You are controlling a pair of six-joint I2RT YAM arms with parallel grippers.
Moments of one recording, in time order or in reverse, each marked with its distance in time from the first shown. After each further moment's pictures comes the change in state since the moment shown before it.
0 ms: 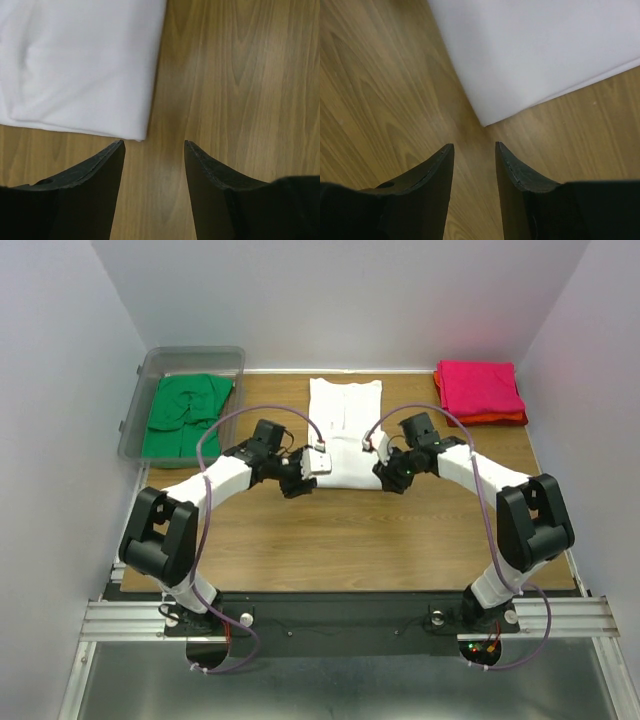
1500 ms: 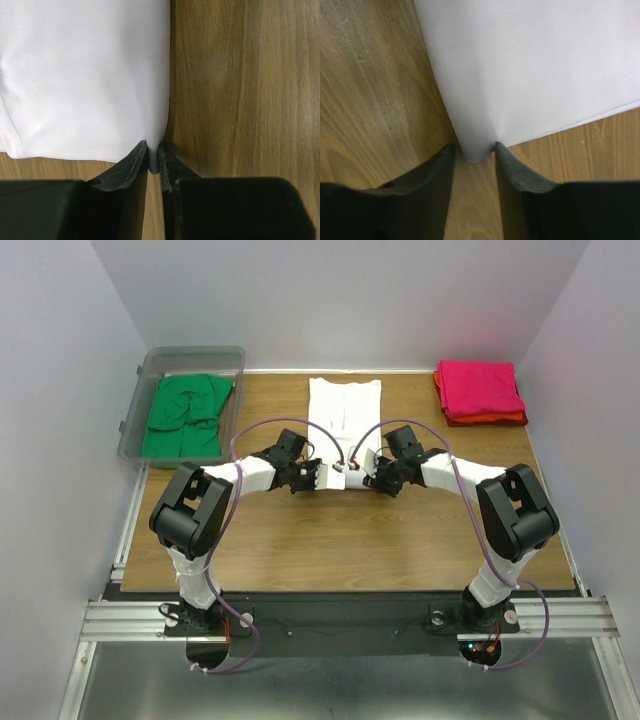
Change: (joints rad) left arm -0.093 0.233 0.005 0.172 -0.218 0.236; right arm 0.088 0.093 -0.085 0.200 0.140 -0.180
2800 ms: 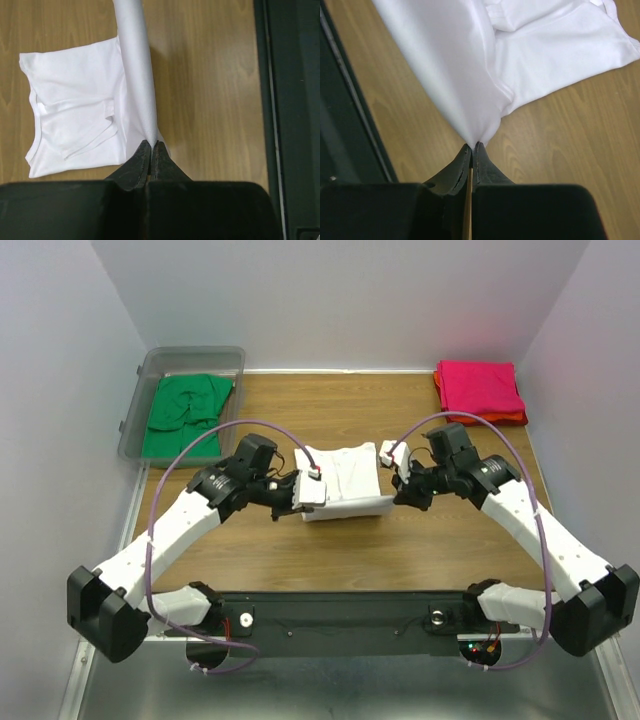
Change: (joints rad) left arm -0.072 -0.654 -0.021 -0.526 0.270 -0.279; right arm 0.009 -0.567 0.050 -0.534 -0.206 0.234
